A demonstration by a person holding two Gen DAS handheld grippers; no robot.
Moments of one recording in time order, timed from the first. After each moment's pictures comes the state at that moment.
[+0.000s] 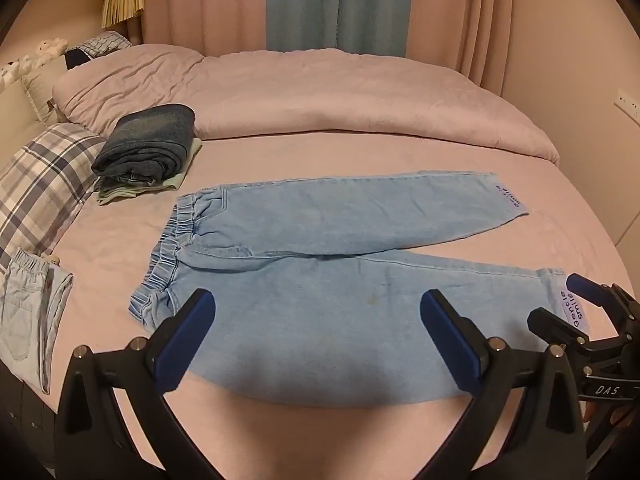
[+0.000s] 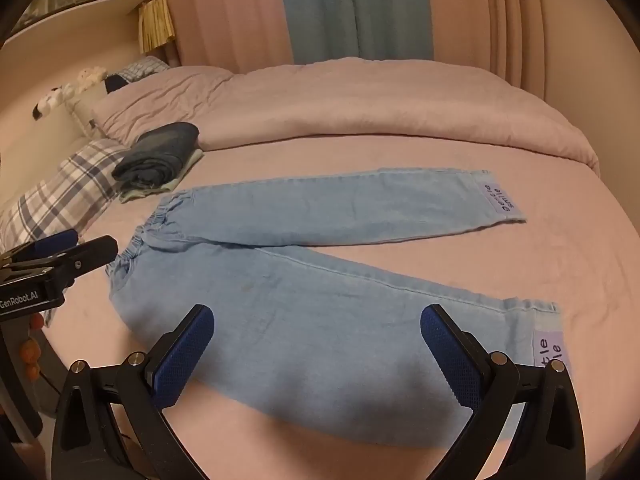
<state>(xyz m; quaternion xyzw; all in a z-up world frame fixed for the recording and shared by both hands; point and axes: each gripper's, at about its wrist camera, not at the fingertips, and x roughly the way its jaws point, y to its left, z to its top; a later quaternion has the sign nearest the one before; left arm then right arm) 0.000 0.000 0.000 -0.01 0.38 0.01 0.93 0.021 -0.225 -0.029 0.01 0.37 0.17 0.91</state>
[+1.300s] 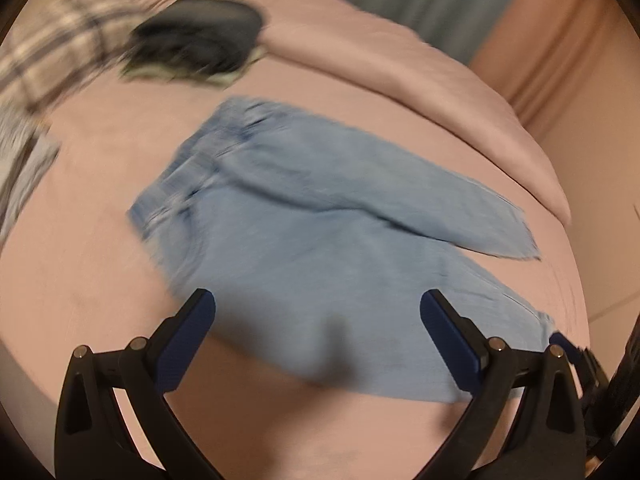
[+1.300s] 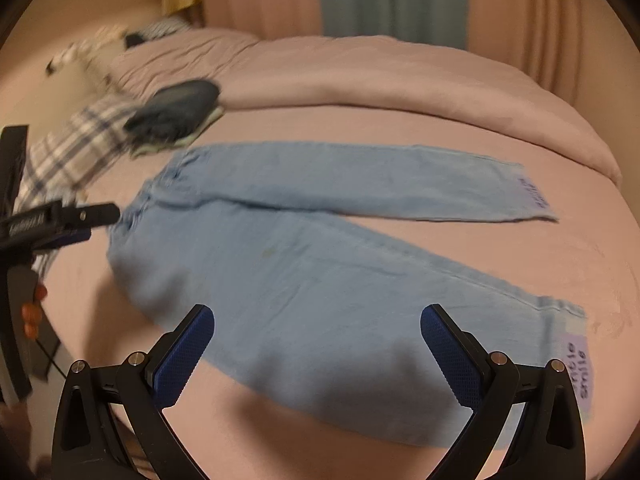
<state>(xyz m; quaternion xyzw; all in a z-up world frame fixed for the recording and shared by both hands) 0.003 0.117 -0.078 -0.23 0.41 0.03 0.88 0.022 -0.177 -0.063 -0.06 0.39 0.20 0.89</state>
